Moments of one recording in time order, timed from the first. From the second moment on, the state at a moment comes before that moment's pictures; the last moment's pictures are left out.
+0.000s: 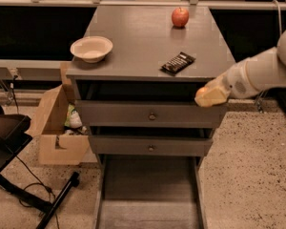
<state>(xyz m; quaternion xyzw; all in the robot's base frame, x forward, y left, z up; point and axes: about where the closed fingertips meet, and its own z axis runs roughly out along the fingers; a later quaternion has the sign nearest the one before) 0.594 -0.196 0.823 -0.42 0.84 0.14 0.32</state>
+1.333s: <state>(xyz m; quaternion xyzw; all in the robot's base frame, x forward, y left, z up) 0.559 -0.165 0.704 -0.41 0.84 0.18 0.30</state>
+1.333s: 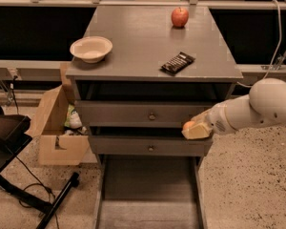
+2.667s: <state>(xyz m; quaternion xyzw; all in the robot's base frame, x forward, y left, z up) 0.583 -0.120 0.429 -0.29 0.84 0.29 0.35</state>
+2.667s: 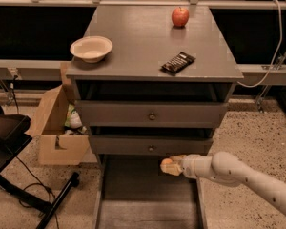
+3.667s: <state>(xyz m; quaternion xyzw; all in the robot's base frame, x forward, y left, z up) 0.583 -0.088 0.326 -0.27 0.85 0.33 0.32</state>
